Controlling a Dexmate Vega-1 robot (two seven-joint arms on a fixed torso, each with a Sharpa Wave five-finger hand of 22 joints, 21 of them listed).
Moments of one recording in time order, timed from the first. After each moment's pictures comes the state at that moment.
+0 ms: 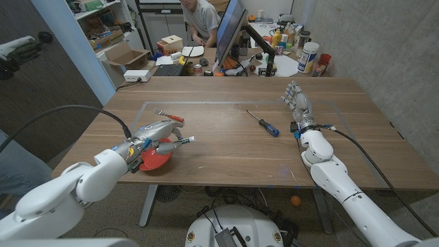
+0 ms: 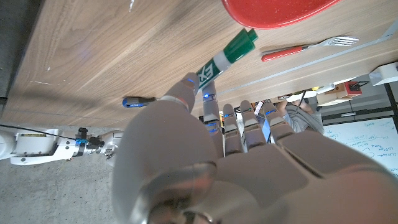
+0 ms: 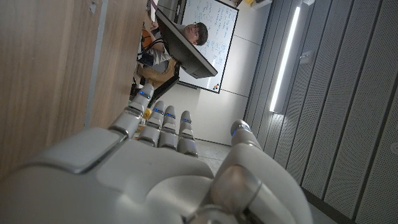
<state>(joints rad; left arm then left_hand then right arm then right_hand) 1.82 0.97 -0.24 -2.37 0.55 0.16 -0.04 1.15 0.09 0.43 -0.16 0.24 0.81 0.17 0.32 0.31 0.28 0.06 0.24 0.20 0.22 0.10 0.19 0.18 0.03 0.22 0.20 0.19 -1.06 -0.41 -0.27 -1.64 0.50 0.25 -0.26 0.23 0.05 0.34 -0.10 0.23 0.24 0.04 0.19 0.18 0.21 0.12 0.20 0.19 0.20 0.05 0.23 0.23 0.34 0.04 0.20 0.17</state>
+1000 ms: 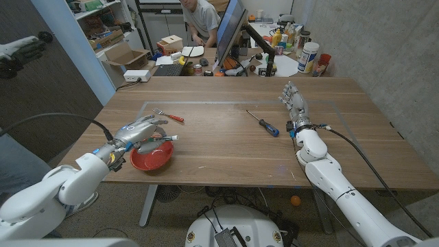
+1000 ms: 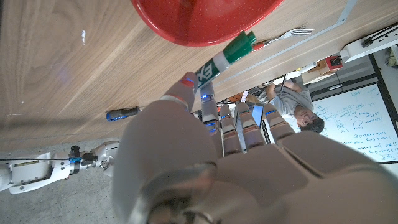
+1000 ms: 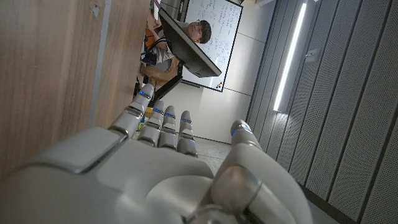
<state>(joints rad) 1.79 0.83 -0.31 -2.18 0.72 -0.10 0.04 1.15 0.09 0.42 -0.16 0.23 0.81 0.15 0.31 0.29 0.28 0.02 0.23 0.20 0.21 0.06 0.19 0.18 0.02 0.21 0.20 0.19 -1.03 -0.38 -0.29 -1.60 0.48 0.24 -0.28 0.23 0.05 0.34 -0.10 0.23 0.24 0.04 0.19 0.18 0.21 0.12 0.20 0.19 0.20 0.05 0.23 0.23 0.34 0.04 0.20 0.17</state>
